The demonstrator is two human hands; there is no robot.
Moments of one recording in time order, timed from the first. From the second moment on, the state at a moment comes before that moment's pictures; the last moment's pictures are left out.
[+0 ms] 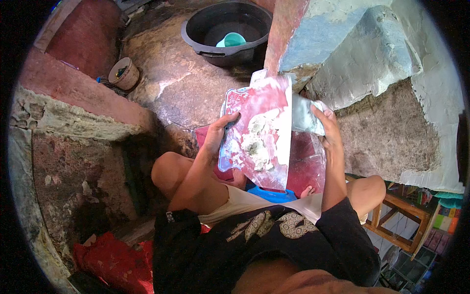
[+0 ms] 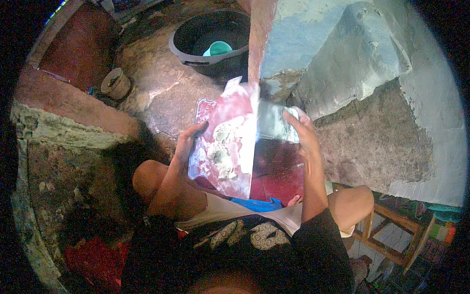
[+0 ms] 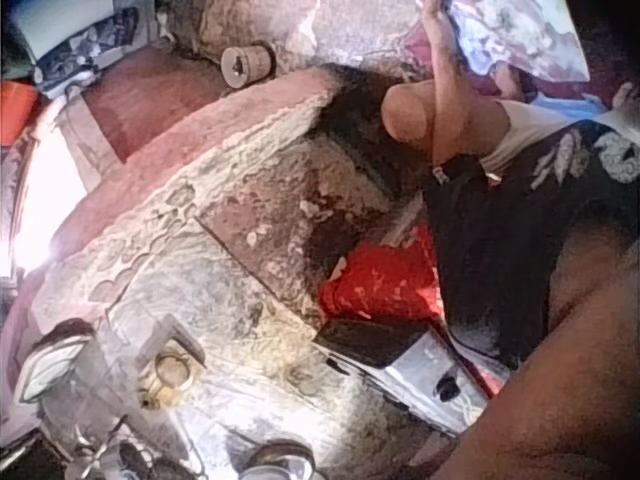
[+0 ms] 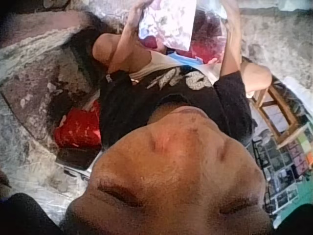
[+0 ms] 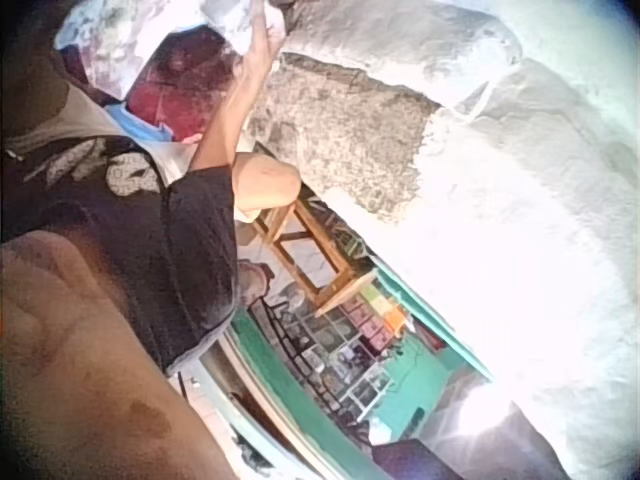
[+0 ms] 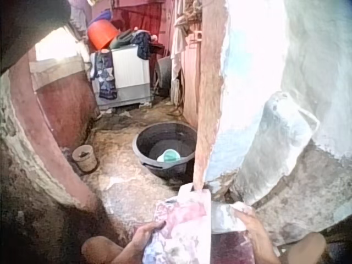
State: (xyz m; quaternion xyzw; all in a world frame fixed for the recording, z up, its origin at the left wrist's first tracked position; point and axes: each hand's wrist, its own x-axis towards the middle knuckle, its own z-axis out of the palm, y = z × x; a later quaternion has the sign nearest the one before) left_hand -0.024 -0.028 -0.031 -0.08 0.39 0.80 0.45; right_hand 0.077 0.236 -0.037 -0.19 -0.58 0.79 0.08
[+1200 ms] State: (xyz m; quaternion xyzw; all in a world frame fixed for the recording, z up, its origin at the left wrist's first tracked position) left_hand -0.016 -0.020 -0.038 -0.02 0.40 0.88 0.24; right_hand 0.114 0.202 -0.041 -0.23 -0.58 0.75 0.22
